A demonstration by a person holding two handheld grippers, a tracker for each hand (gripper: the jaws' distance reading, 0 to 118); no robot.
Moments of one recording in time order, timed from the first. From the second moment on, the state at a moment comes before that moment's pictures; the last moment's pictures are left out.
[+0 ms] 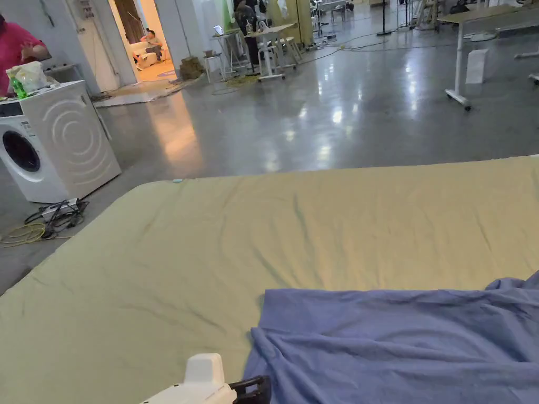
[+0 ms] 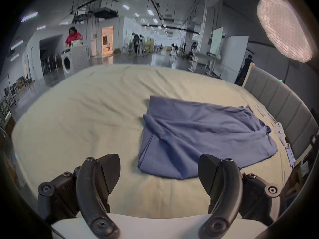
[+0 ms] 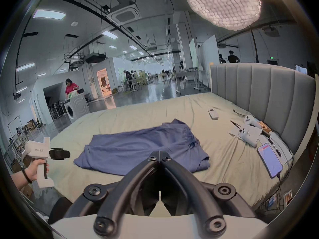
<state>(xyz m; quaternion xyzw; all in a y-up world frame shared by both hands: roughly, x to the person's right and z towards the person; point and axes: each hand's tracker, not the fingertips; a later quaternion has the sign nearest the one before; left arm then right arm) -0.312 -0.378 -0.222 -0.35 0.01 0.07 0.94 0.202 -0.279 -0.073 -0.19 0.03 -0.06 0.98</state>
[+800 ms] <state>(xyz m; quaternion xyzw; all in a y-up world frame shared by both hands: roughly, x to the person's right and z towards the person) -0.285 -0.439 -0.282 -0.44 0.02 -0.03 0.90 0.263 -0.338 -0.117 -0.28 -0.01 -0.08 0.96</state>
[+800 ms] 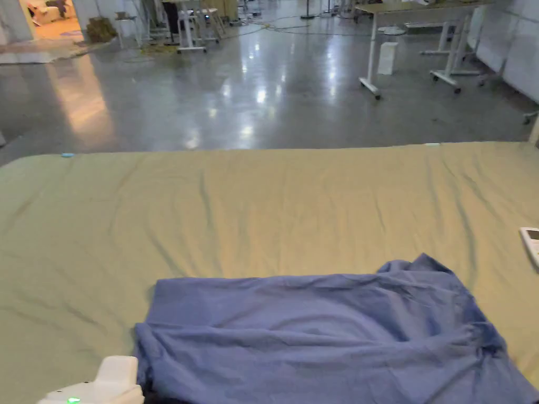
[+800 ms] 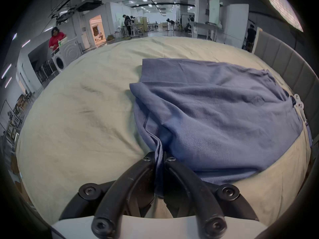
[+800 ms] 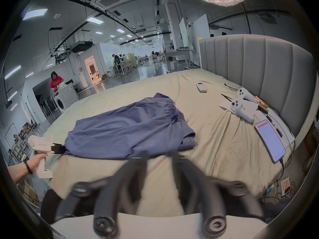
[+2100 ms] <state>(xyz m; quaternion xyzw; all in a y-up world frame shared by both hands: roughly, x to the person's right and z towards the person) -0.330 -0.386 -0.112 -0.41 0.00 0.14 0.90 0.292 -0.375 -0.084 -0.37 -0.09 -0.10 0.92</state>
